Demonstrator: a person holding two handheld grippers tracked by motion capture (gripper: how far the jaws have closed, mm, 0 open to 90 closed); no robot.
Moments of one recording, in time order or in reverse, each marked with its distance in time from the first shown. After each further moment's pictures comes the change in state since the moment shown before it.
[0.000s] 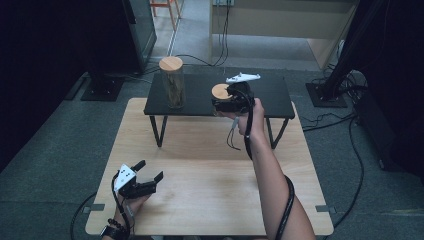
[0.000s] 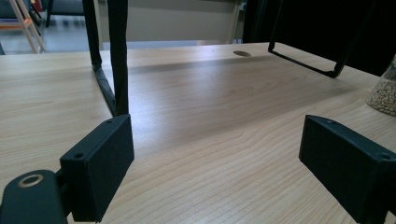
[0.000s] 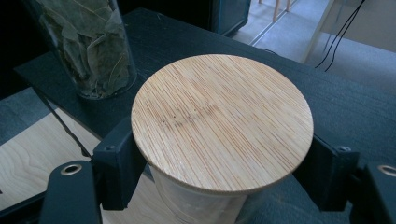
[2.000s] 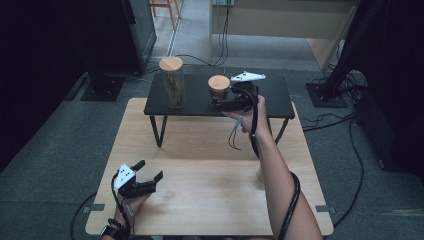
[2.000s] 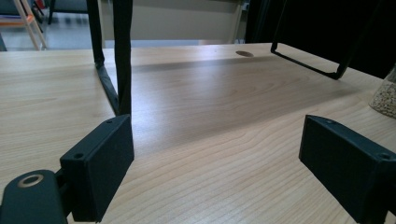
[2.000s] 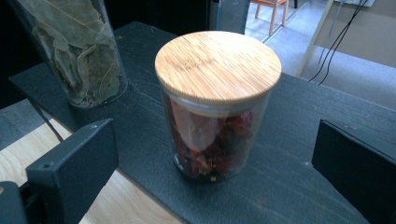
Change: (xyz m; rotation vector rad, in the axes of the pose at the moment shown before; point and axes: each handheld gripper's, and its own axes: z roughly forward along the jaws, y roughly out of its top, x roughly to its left) left arm 0.000 0.000 0.000 0.000 0.011 -0.015; right arm -0.011 -0.014 -0.006 -0.060 -0.004 0.004
